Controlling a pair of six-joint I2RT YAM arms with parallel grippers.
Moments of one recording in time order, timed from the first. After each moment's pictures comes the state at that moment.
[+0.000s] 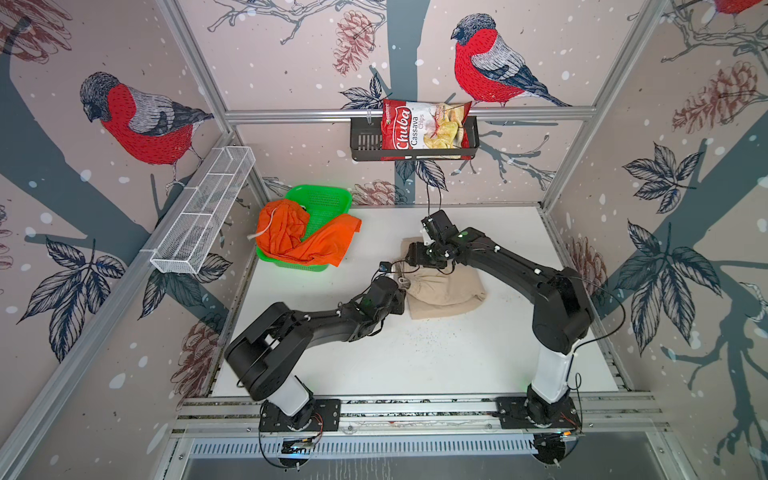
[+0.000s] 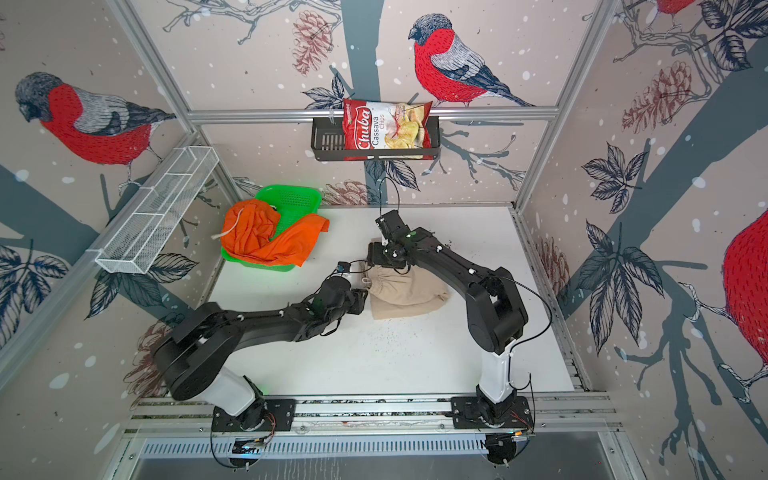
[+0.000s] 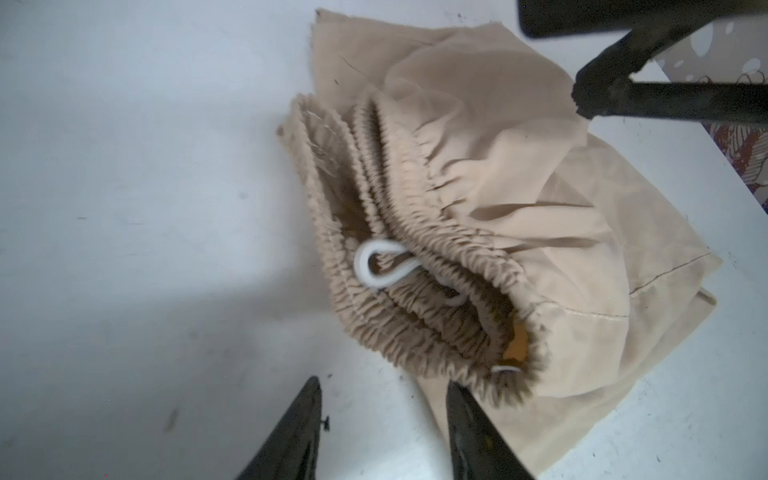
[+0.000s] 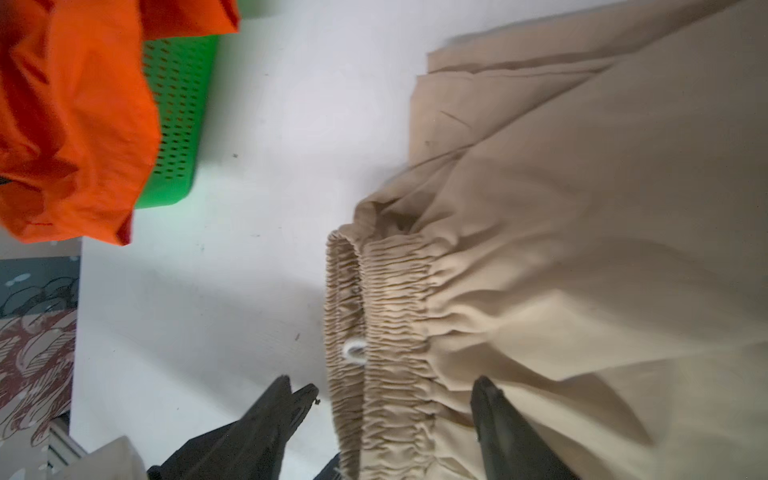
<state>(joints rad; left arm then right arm) -0.75 1.51 0.62 0.25 -0.19 -0.53 0.69 1.88 1.59 -0.64 -0.14 0.53</state>
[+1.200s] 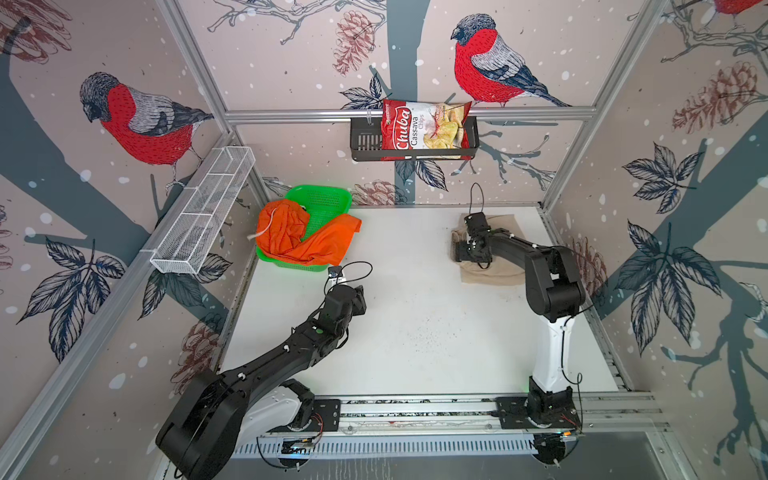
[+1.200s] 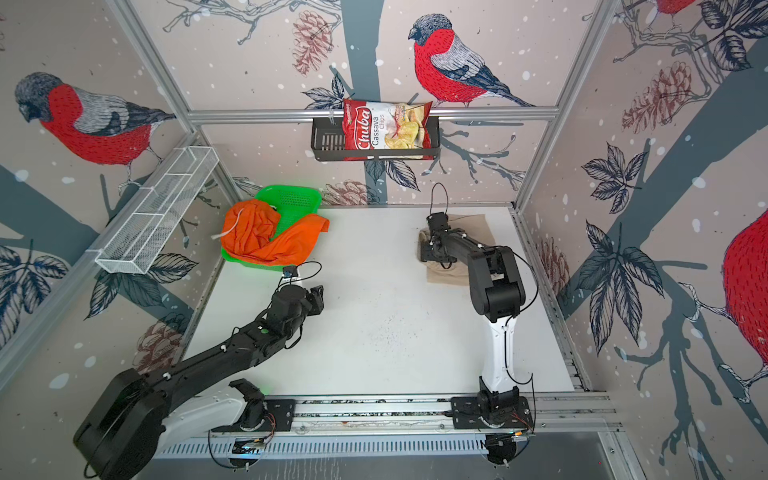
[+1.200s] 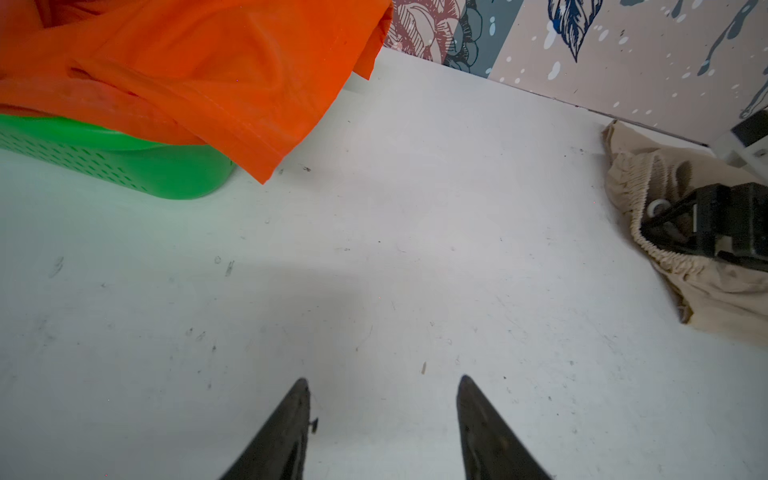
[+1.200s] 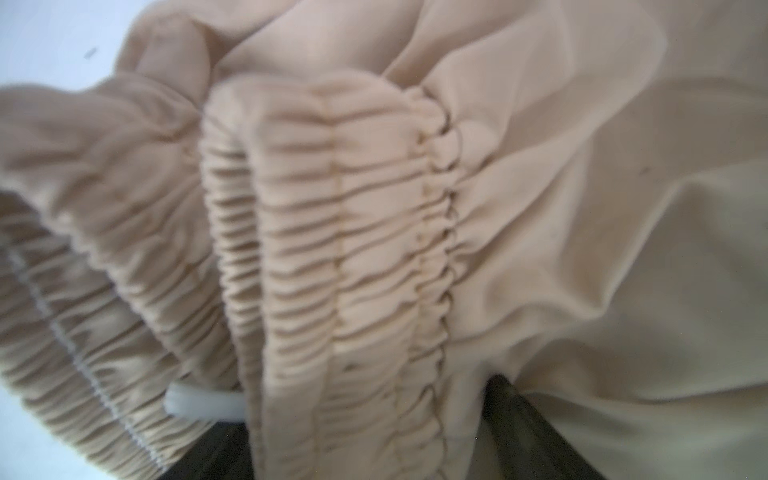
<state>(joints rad) -0.55 1.10 0.42 0.12 -0.32 -0.52 0.28 2.14 1.51 -0.48 0.10 0.19</state>
